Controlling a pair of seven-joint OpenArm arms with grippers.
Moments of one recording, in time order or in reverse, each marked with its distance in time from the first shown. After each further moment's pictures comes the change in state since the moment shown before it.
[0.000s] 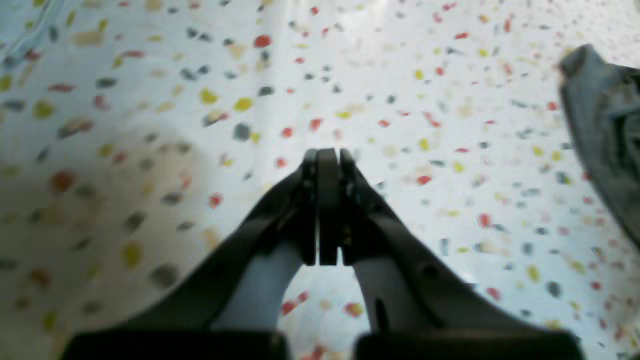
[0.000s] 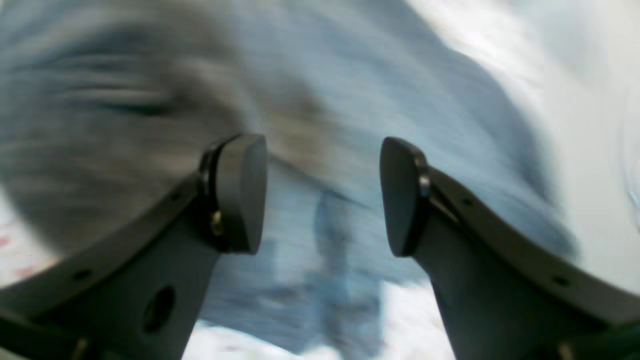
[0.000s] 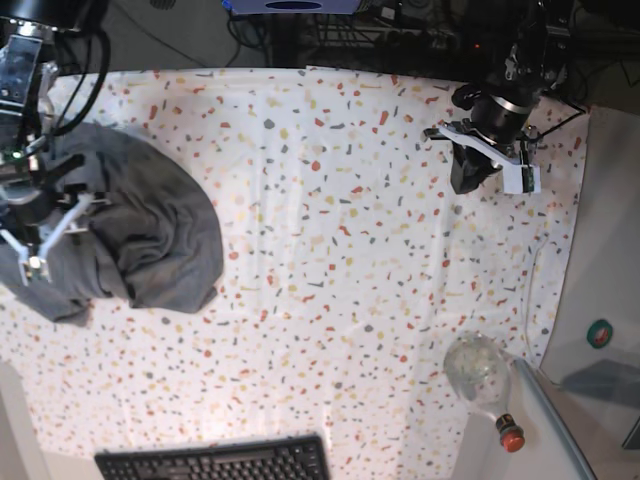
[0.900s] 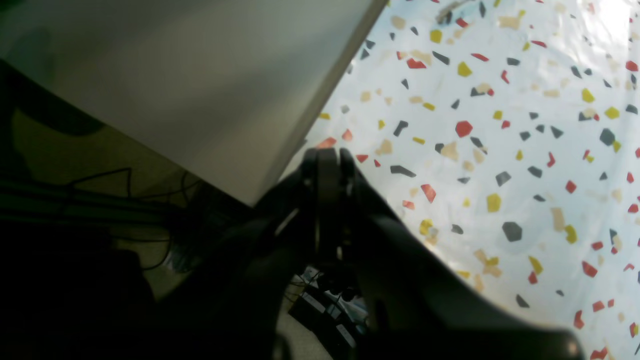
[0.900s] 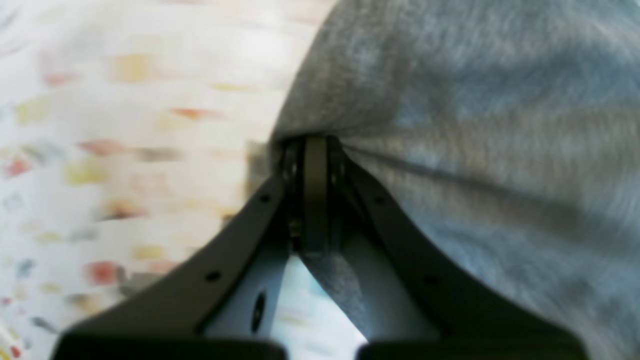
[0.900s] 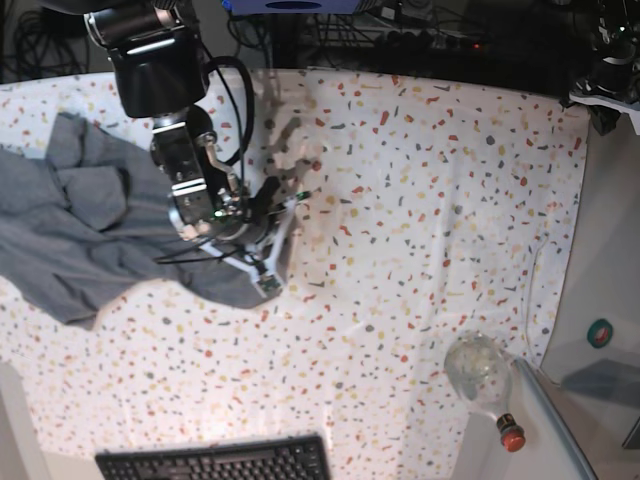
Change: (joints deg) left arm 9.6 1.0 -30.2 -5.8 -0.1 -0.6 0.2; right arm 18.4 -13.9 -31.1 -39.9 2.0 -2.0 6.6
